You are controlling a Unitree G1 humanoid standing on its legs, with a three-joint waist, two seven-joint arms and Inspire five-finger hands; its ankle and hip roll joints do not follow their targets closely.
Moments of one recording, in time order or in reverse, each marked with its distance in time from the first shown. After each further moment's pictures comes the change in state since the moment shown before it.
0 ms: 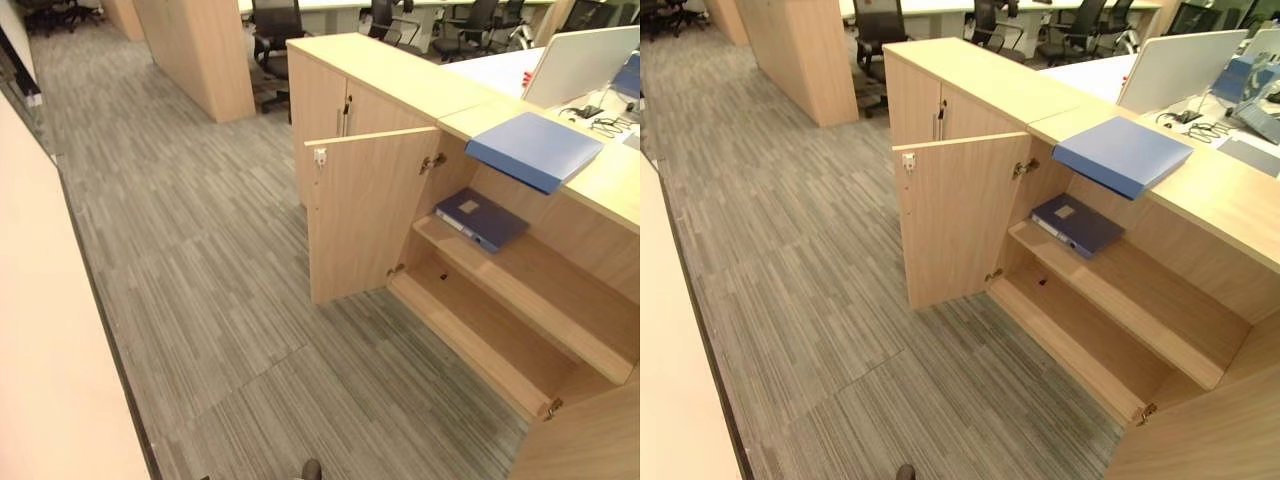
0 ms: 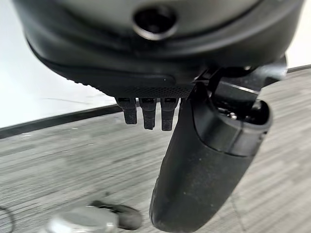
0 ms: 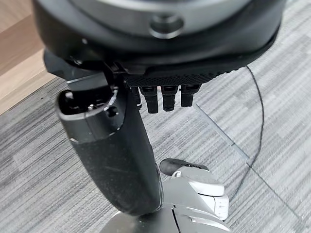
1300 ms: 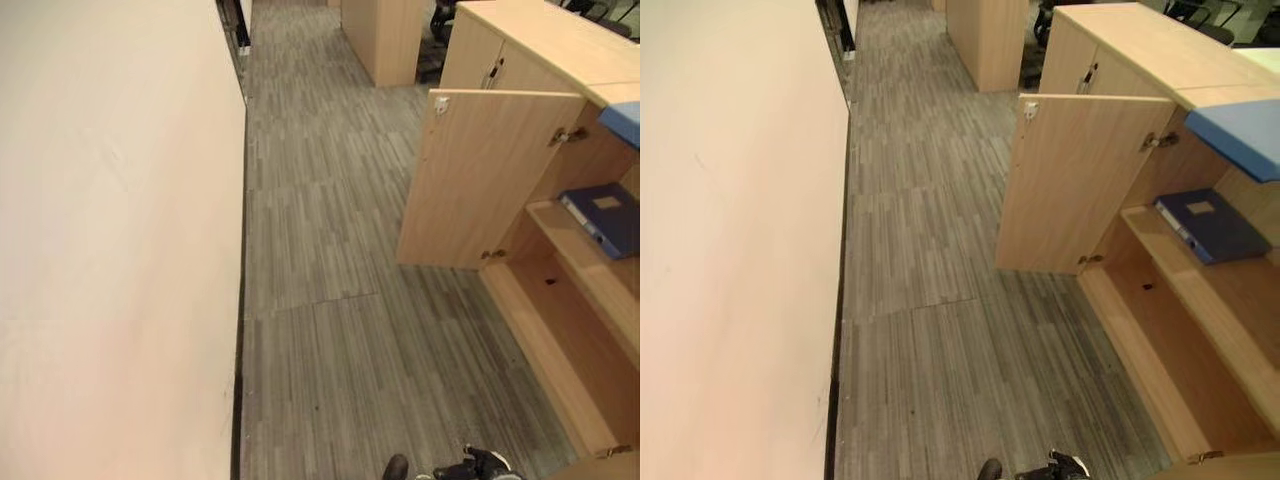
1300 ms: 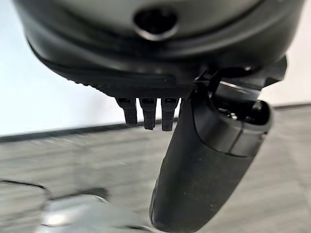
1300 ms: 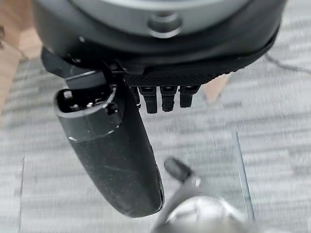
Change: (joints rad) left arm -0.015 -0.032 -0.155 -0.022 0.181 0.011 -0.038; right arm -0.063 -0.042 0.075 -0.126 0.010 -0.012 0.006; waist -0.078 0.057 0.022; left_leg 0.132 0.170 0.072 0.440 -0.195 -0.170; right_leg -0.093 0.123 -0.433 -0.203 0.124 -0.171
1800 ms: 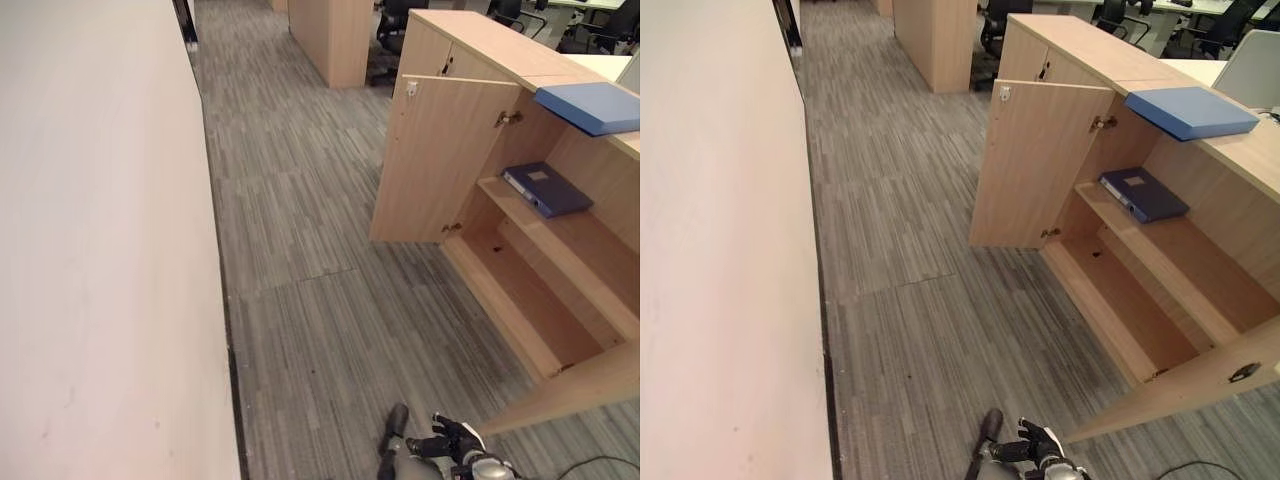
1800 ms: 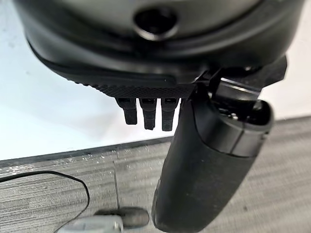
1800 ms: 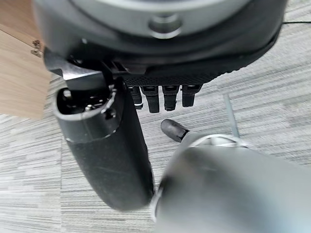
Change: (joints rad) left arm 0.027 0.038 0.155 0.061 0.024 0.017 -0.006; right arm 0.136 0.055 -0.003 -0.390 -0.030 0.009 0.029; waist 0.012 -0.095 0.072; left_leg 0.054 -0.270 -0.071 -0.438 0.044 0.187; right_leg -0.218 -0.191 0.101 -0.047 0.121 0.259
